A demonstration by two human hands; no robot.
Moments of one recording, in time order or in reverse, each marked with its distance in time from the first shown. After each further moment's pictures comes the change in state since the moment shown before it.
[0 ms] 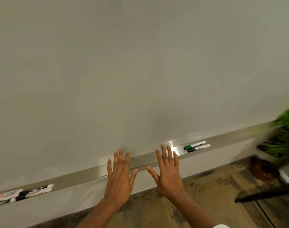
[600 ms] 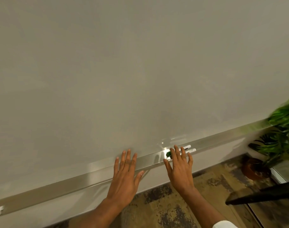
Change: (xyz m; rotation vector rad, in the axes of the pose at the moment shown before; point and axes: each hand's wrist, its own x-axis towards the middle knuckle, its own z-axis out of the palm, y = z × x) left_hand 0.078 0.105 0.067 -0.056 -0.085 0.160; right_hand 0.038 0.181 0.041 -0.055 -0.044 0.262
